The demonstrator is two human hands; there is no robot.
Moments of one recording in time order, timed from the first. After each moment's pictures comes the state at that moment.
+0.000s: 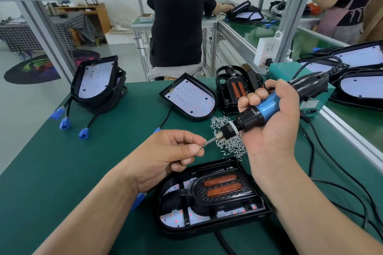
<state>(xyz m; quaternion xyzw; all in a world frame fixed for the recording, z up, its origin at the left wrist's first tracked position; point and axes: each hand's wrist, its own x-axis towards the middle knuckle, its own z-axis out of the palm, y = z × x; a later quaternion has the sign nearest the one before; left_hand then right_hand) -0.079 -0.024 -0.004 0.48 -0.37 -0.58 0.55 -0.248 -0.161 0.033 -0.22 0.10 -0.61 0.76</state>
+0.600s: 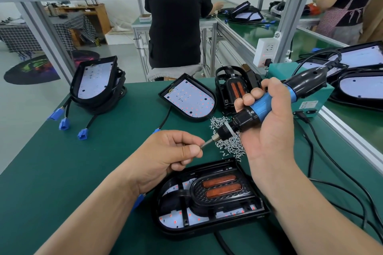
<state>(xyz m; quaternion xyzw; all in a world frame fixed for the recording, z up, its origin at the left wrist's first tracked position) -0.083 -0.025 -0.005 0.51 -0.37 -0.55 0.55 -0.248 -0.159 0.032 -0.28 0.12 -0.60 0.73</state>
